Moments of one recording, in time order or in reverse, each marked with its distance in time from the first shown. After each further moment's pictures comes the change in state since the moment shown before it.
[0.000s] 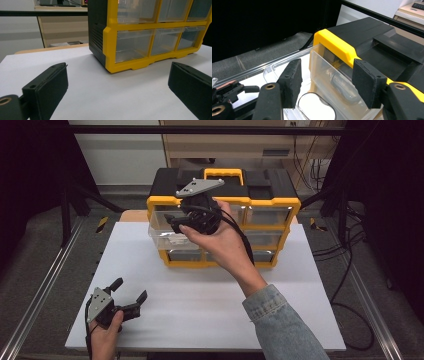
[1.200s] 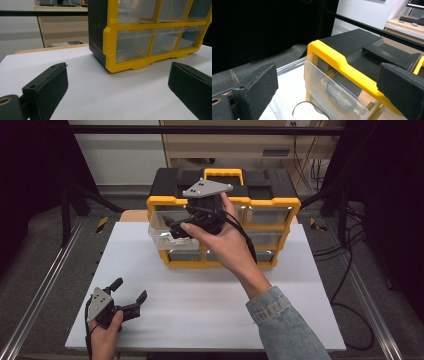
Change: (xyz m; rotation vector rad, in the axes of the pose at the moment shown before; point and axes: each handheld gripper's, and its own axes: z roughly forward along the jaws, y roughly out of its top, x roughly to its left) left arm 0.000 0.000 0.000 0.001 0.001 -0.001; right arm -0.004 -0.007 -0.006 -0.111 -0.035 0.015
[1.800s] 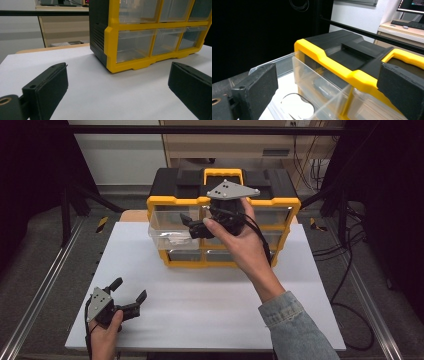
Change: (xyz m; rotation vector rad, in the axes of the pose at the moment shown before) left arm 0.001 -0.001 0.002 0.003 0.006 -0.003; right arm -0.025 -0.016 -0.028 -0.066 -0.021 0.037
